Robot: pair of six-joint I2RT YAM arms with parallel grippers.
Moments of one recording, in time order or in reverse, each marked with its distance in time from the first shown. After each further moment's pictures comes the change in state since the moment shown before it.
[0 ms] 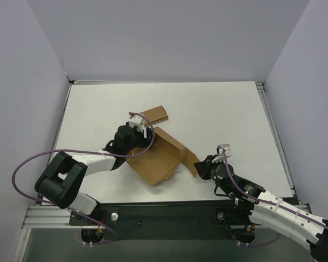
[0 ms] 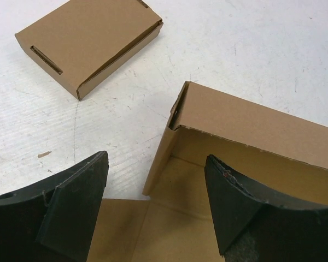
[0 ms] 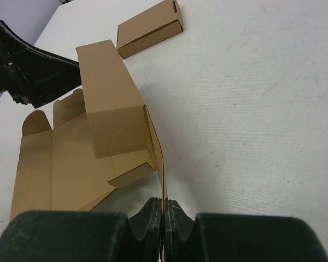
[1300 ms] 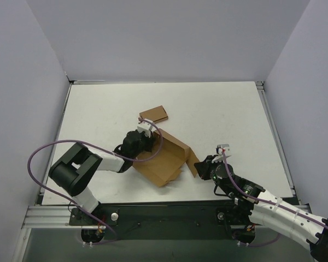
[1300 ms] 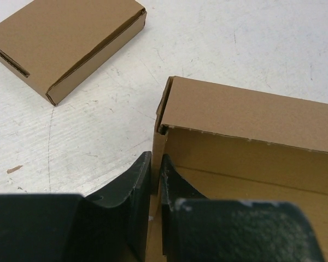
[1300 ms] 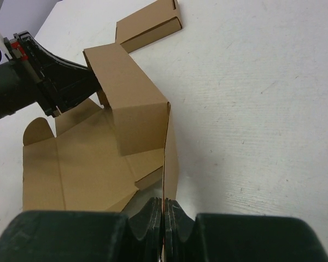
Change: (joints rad) left arm -0.063 0.171 -0.025 0.223 -0.038 0.056; right arm 0.000 0.006 0.000 0.002 -0.016 -0.002
